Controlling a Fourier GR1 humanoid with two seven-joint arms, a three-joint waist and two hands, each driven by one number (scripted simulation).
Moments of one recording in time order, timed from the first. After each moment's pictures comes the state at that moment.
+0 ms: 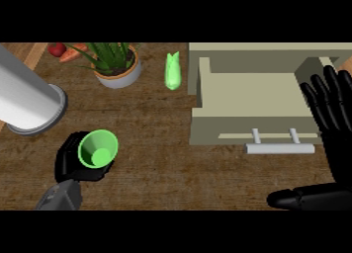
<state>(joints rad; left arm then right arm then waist) -0.37 0.16 0.28 -0.42 0.22 -0.26 -0.99 -0.10 -0.08 -0.05 -2.08 -0.14 0.13 0.17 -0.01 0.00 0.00</state>
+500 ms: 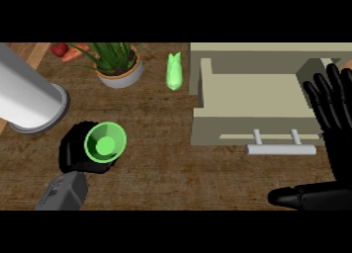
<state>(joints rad) -0.36 0.12 0.23 -0.61 0.23 -0.24 -0.98 -0.10 -0.08 -0.05 -2.09 -0.14 0.11 0.18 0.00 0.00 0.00</state>
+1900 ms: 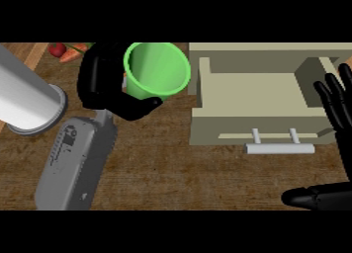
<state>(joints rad) -0.63 0.01 -0.01 -1.37 0.24 0.10 -0.22 -0.10 -0.12 -0.11 -2.08 -0.19 0.15 0.19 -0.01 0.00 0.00</state>
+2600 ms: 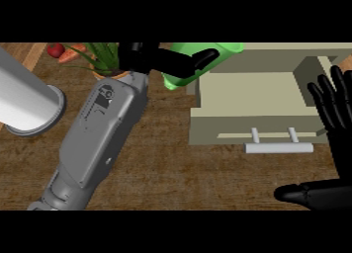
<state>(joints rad) -0.96 0.00 -0.07 -1.10 0.21 0.25 -0.14 -0.09 -0.09 -0.09 -2.05 -0.16 0.15 0.15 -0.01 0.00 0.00</state>
